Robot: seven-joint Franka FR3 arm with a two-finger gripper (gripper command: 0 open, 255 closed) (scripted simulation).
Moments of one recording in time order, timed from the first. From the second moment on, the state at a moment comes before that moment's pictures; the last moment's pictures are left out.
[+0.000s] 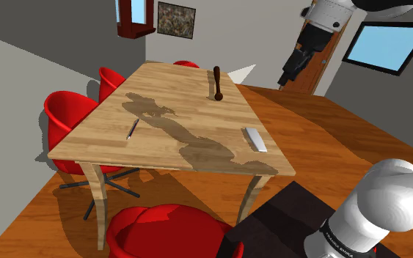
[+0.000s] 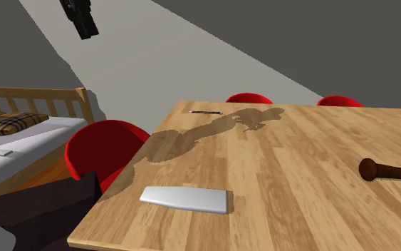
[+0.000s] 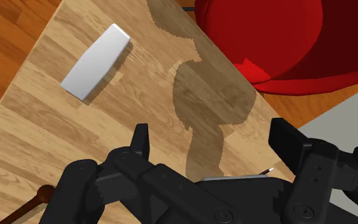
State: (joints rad) arm 0.01 -0.78 0.04 -2.26 0.02 1.70 -0.16
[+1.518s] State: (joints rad) arm -0.19 -0.28 -0.03 -2.38 -0.01 2.18 0.14
